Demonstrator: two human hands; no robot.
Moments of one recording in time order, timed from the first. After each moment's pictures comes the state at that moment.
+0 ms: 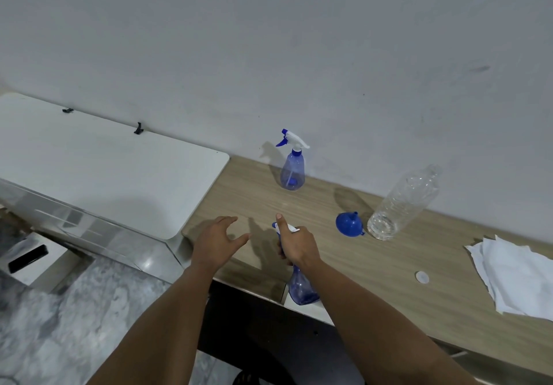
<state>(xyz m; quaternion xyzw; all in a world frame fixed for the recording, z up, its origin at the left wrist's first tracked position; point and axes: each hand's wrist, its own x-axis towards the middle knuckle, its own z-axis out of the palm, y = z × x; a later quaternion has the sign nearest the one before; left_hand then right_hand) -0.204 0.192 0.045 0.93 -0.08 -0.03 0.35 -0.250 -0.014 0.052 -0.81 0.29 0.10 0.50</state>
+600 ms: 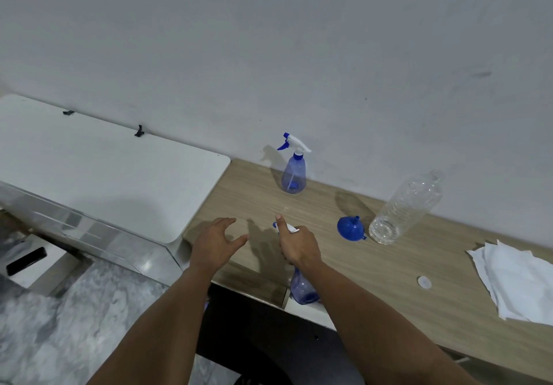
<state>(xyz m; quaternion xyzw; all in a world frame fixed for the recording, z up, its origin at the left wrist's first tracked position) -0.197 0.197 0.049 0.93 -0.06 -0.04 0.35 -0.238 -0.012 0.051 -0.82 0.30 0.09 0.47</state>
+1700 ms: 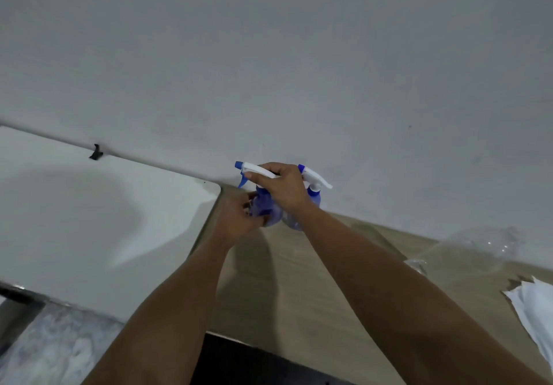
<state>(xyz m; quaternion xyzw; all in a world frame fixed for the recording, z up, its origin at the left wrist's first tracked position) 0.020 0.139 0.057 0.81 -0.12 -0.17 0.55 0.011 -0.002 0.117 -0.74 0.12 -0.05 0.66</state>
